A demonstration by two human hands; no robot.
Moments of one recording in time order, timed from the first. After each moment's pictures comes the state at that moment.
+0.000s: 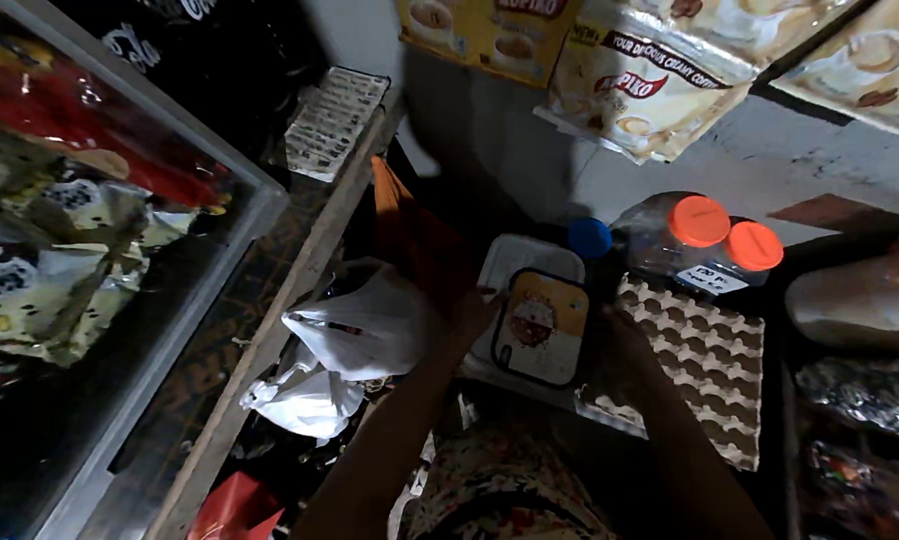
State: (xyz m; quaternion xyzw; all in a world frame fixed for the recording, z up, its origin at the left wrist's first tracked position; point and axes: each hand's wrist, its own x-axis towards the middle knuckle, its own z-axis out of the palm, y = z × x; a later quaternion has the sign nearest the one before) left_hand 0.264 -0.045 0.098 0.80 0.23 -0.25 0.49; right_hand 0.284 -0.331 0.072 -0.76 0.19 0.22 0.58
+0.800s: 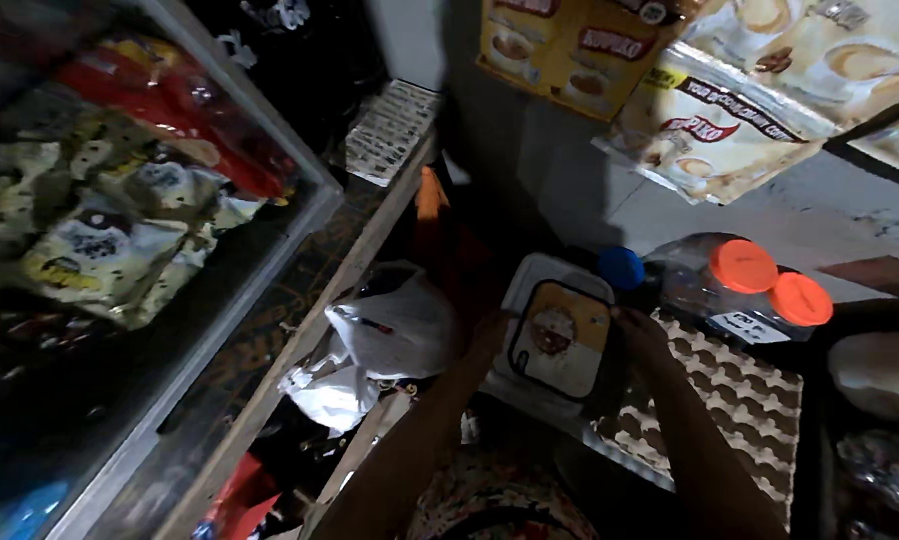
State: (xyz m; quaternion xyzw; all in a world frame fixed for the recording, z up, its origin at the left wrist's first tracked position) left_hand 0.239 -0.033 0.084 0.67 0.33 -0.20 0.64; right_hand 0.341 -0.299 0.073 -0.85 0.08 0.22 0.46
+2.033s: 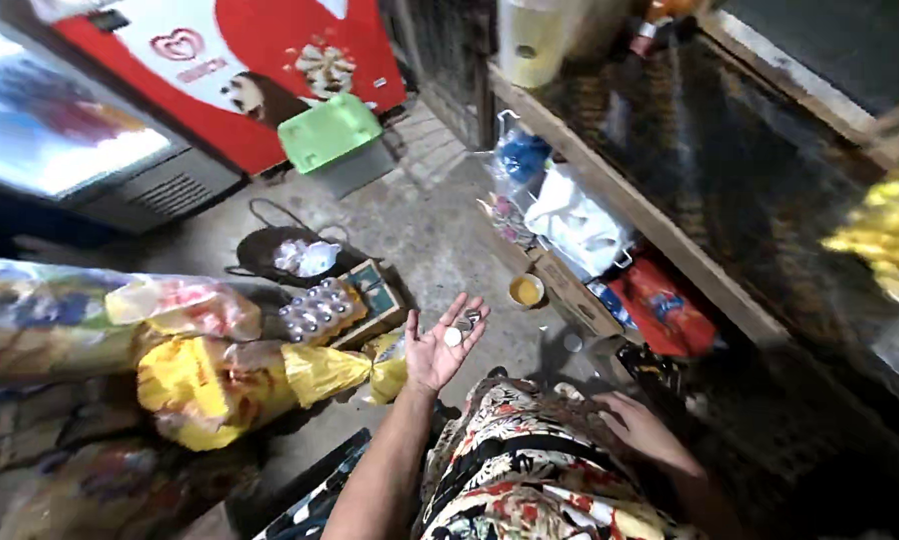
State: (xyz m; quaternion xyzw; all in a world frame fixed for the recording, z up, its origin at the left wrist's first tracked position) left_hand -0.700 -0.195 0.090 -0.03 0.15 0.85 0.50; right_hand -0.400 0.034 0.088 -0.28 -0.82 0.41 -0.28
